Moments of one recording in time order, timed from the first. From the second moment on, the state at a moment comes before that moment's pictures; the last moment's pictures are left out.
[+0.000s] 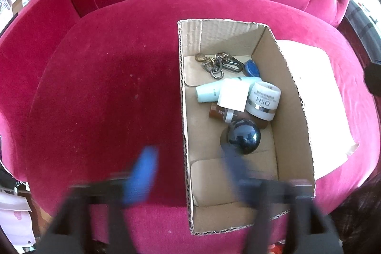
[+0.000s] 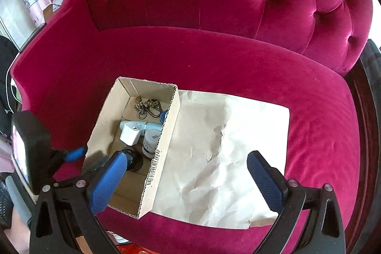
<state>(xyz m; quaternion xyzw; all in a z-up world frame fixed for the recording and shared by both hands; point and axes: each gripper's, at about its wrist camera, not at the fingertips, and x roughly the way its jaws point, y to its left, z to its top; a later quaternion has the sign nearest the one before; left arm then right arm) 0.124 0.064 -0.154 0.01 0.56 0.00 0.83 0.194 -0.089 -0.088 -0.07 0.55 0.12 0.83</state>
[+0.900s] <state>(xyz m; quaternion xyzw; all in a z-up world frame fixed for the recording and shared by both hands) 0.052 0.029 -0.073 0.06 0.50 0.00 0.87 0.109 -0.110 -0.023 0.00 0.52 0.10 0.85</state>
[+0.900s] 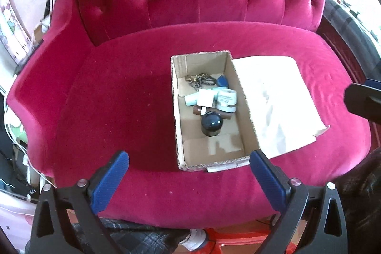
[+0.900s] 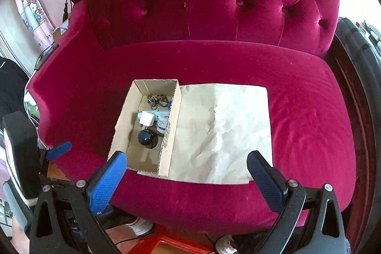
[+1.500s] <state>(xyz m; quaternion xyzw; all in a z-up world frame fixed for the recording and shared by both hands) -0.006 -0.002 -0.006 0.05 0.45 -0.02 0.89 0.051 -0.115 0.021 -0.02 0.49 0.09 0.87</state>
